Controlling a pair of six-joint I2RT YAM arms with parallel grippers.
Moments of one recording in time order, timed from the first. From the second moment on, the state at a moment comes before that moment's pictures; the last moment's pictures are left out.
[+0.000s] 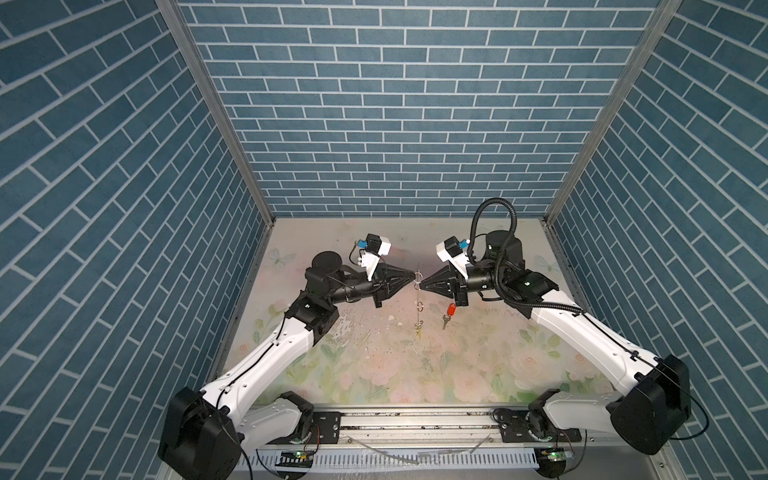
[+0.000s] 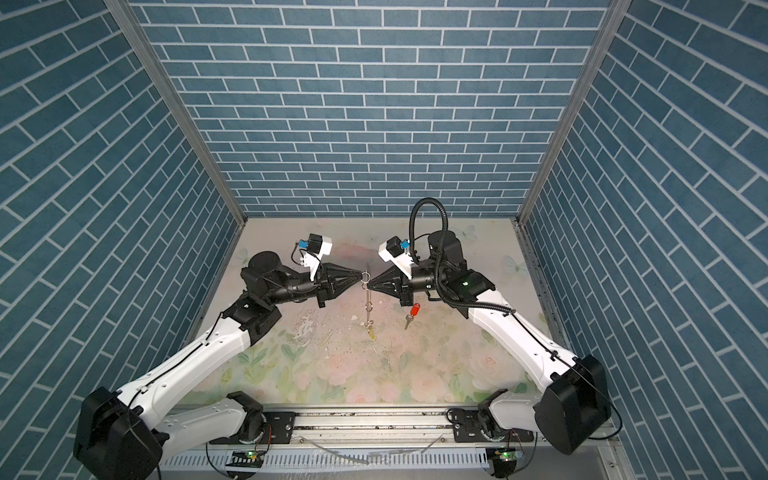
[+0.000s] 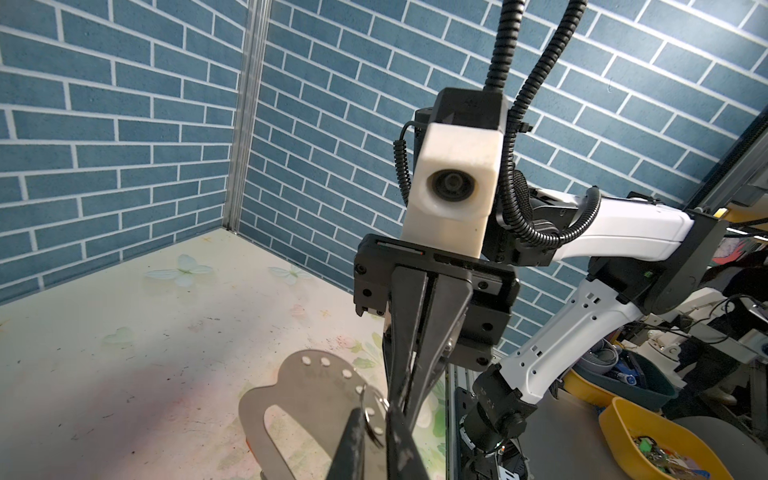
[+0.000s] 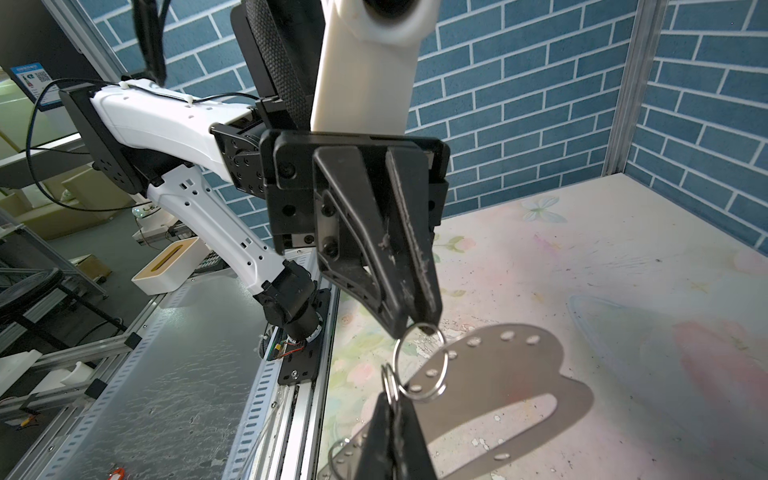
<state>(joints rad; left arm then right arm) -0.50 1.13 0.83 0.30 0.86 -0.36 0.59 1.30 1.10 -0.19 -1.04 -0.11</state>
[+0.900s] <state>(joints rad) -0.50 1.19 0.83 0.33 0.88 -0.40 0.59 1.30 1.10 -0.20 -1.03 -0.14</state>
